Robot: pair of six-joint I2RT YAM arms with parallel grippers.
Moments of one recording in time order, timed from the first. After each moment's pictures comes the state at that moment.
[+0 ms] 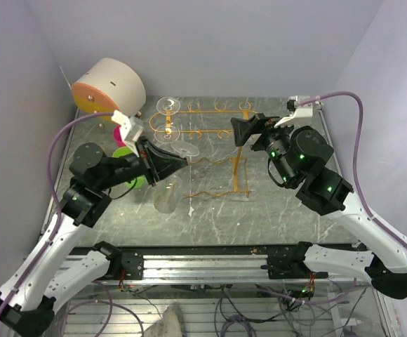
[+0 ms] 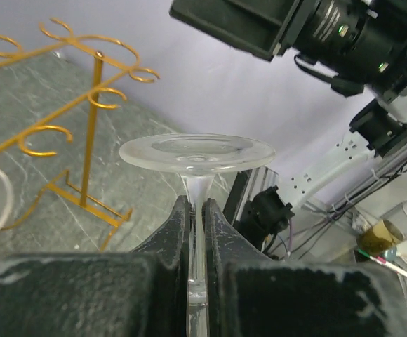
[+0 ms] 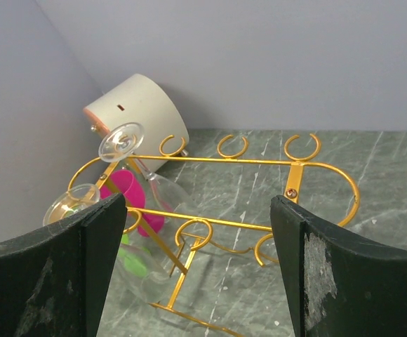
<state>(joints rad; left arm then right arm) -0.45 0.77 0.96 -0.03 0.69 -0.49 0.90 1.01 1.27 -0.17 0.53 0.28</state>
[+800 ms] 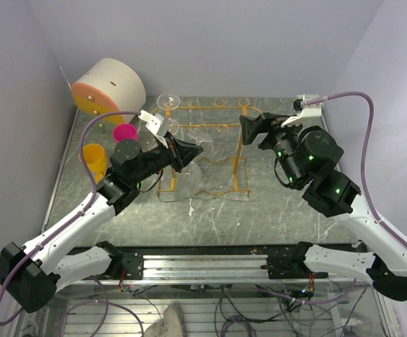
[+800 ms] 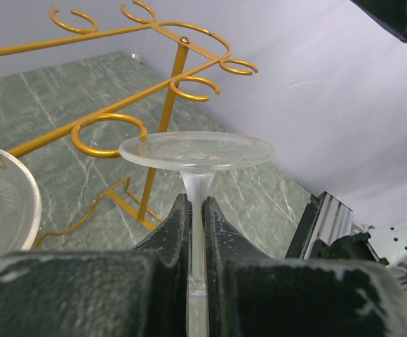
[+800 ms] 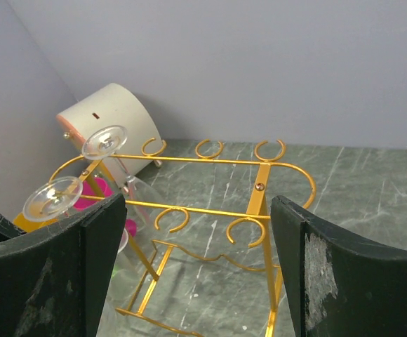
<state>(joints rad) -0.64 1.01 0.84 0.25 0.32 -0.40 0.90 0.99 1.29 -0.20 0.58 0.19</state>
